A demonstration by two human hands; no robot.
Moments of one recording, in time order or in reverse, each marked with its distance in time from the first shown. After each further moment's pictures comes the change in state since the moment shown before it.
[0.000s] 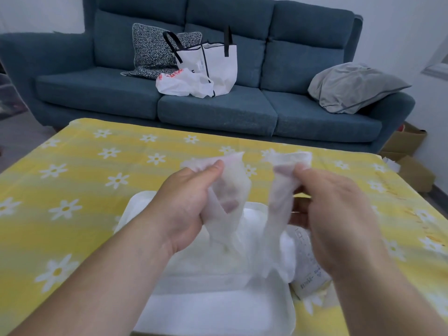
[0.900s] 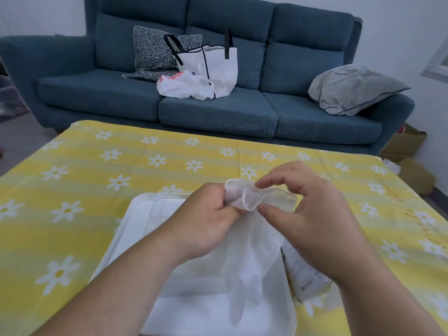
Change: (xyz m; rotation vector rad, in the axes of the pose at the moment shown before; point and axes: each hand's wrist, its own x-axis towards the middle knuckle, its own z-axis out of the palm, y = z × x) left_hand -0.008 -0.011 0.000 0.654 -0.362 0.272; right_hand 0.001 0.003 -0.003 -0.755 -0.189 -0.413
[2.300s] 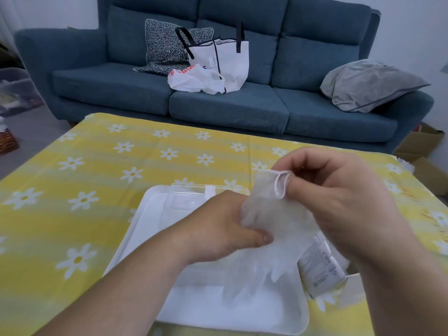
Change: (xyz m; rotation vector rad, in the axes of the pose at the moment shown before) left_hand -0.009 -0.016 -0.006 0.027 -0.109 -0.106; right_hand 0.010 -0.020 -0.004 0.441 -0.049 -0.018
